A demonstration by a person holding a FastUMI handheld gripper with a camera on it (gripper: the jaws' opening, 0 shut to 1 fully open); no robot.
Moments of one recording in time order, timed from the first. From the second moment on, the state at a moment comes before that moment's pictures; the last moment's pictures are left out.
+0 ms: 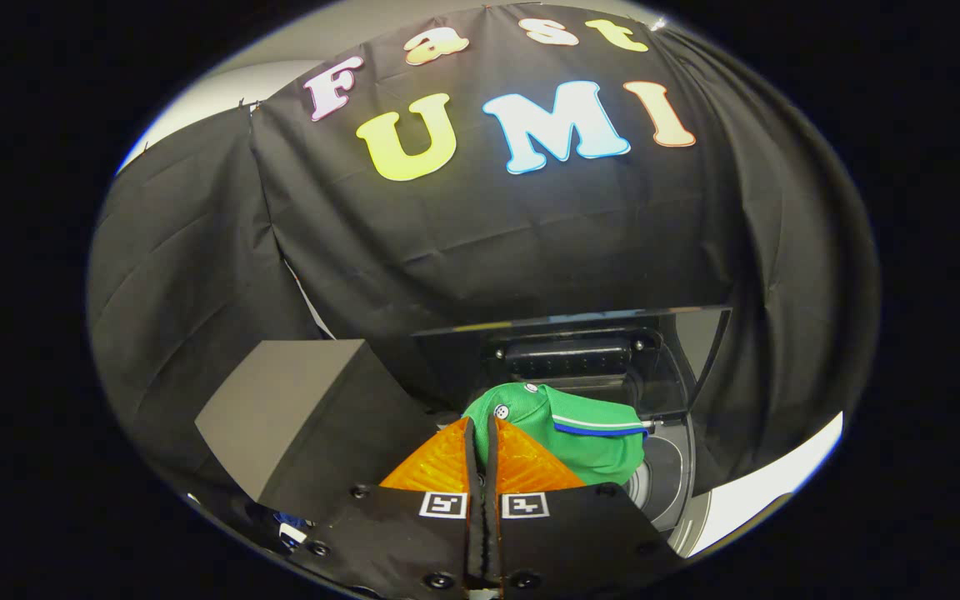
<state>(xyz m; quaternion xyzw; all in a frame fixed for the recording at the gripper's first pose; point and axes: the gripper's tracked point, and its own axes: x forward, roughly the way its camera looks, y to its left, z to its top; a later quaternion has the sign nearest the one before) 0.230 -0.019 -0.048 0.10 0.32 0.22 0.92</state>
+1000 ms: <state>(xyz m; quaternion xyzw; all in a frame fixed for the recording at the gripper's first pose) 0.228 -0.033 -0.179 0.06 0.36 0.14 0.92</state>
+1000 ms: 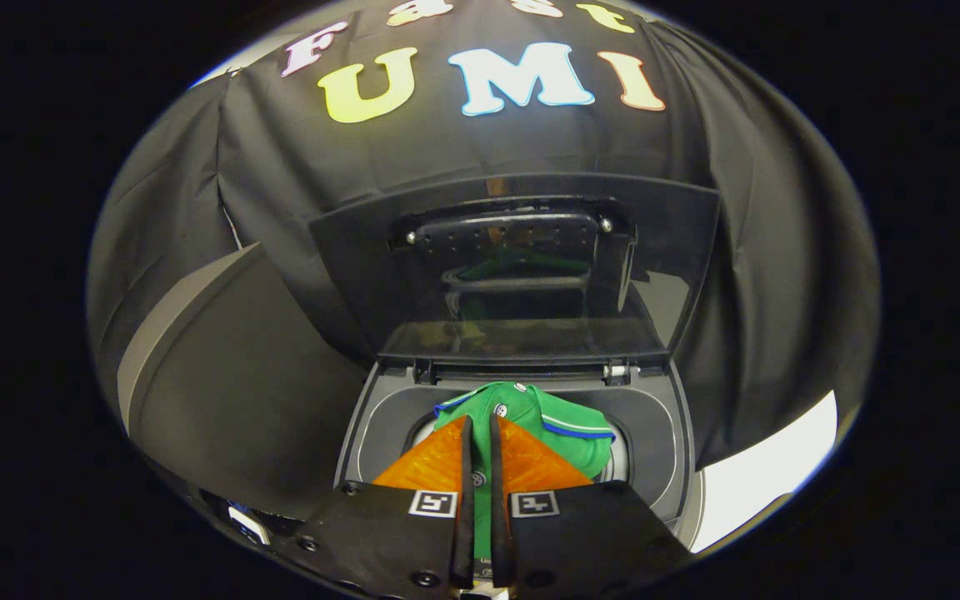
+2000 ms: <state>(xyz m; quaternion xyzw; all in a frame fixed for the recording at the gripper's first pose) 0.255 -0.036 -0.076 0.07 0.20 0.11 0.97</state>
